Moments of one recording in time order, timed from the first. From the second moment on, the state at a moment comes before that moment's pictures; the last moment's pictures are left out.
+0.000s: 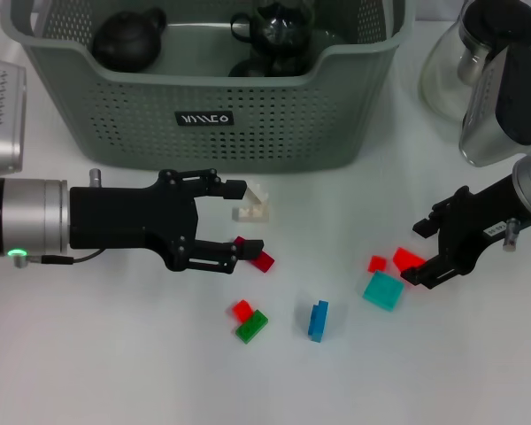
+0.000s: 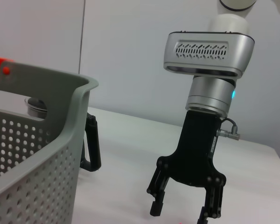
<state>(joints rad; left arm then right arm) -0.44 -2.11 0.76 0.70 2.01 1.67 -1.20 0.65 2.10 -1.29 -1.01 -2.51 -1.47 1.96</state>
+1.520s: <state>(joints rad) -0.44 -2.12 0.76 0.69 2.01 1.67 -1.20 0.63 2.10 -1.39 -1.01 -2.51 -1.43 1.98</state>
